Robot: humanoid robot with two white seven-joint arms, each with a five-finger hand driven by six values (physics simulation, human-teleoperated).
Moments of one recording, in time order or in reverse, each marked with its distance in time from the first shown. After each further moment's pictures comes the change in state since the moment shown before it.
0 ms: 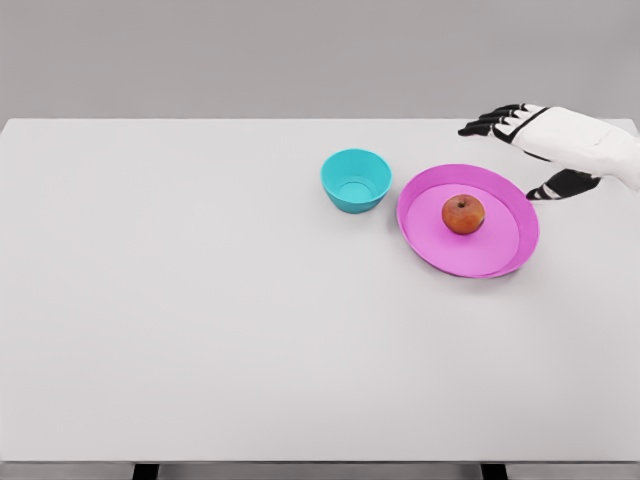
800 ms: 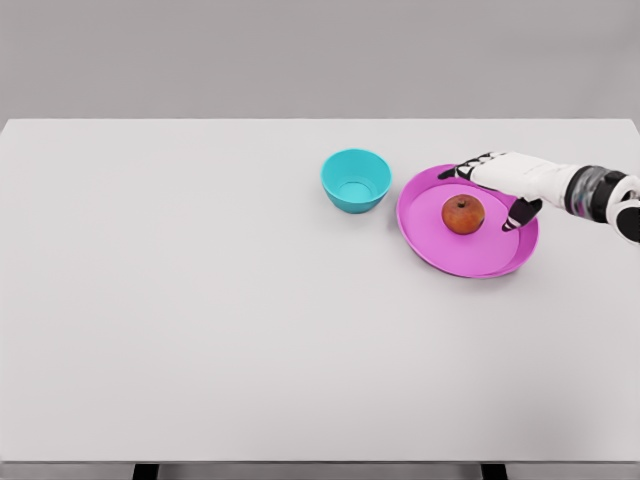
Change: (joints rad) left arm 0.000 0.000 0.000 0.000 0.000 0.000 0.000; right arm -0.123 0.110 0.289 0.175 0.195 0.226 0.030
